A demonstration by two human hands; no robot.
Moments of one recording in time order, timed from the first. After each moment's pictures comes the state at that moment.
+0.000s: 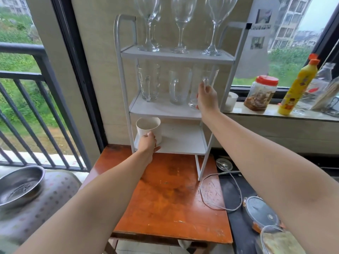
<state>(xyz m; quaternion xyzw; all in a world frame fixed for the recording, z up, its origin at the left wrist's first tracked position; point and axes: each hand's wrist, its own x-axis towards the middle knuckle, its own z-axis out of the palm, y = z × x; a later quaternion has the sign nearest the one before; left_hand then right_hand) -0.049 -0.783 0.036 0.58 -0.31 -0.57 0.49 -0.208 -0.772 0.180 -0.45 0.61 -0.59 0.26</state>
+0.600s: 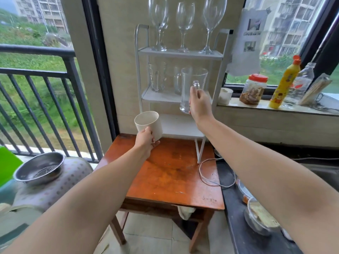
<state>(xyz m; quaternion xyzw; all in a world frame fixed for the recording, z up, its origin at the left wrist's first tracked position) -0.019 -0.656 0.064 0.51 -0.30 -0.58 0.56 -0.170 -0.639 0.172 -0.53 0.55 -0.58 0.28</state>
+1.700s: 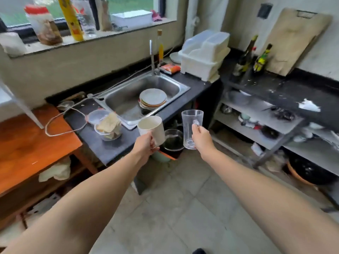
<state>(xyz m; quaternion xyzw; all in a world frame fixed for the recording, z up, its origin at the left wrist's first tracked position) -0.346 -0.261 -0.030 0.42 -0.49 -0.75 0.11 -0.453 -0.110 -0.026 -0.08 0.82 -0.54 0.17</state>
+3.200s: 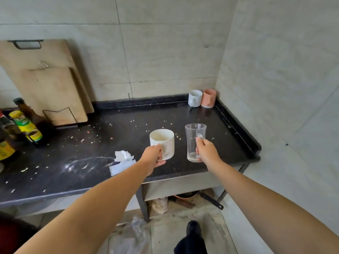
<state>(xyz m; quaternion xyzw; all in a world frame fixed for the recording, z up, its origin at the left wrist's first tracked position) -1.114 0.408 -0.036 0.11 -0.68 -0.67 -0.28 -1.054 0.585 -0.036 0.30 0.79 -0.54 -0.07</state>
